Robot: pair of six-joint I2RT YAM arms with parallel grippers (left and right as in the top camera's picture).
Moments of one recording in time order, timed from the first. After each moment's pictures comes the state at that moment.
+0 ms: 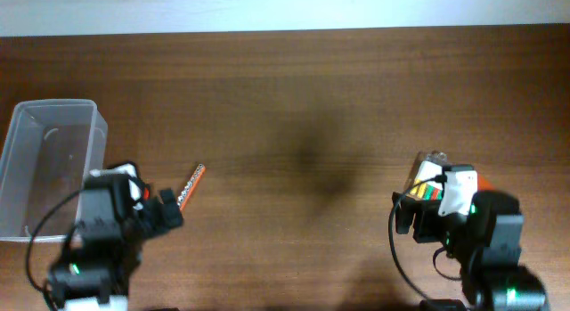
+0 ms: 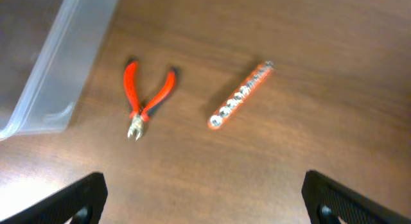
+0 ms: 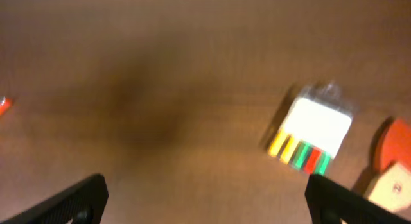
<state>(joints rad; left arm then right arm) 0.09 0.88 0.94 -1.05 -0.08 -0.23 -0.02 0.66 0.73 -0.84 -0.21 0.07</state>
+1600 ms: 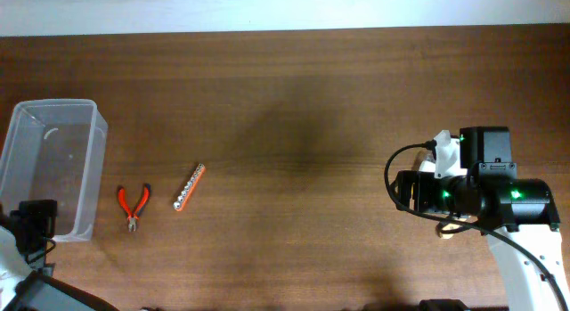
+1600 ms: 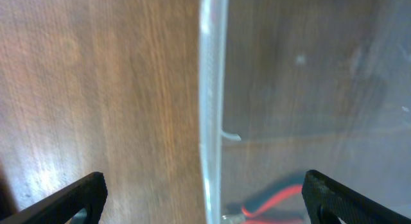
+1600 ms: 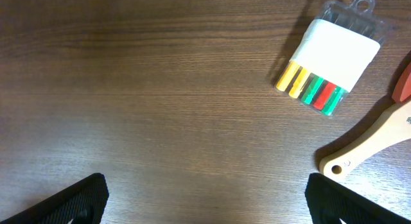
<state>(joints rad) 0.94 1.54 1.10 -0.92 0.06 -0.66 -0.02 1.11 1.08 -1.16 -0.21 0.07</state>
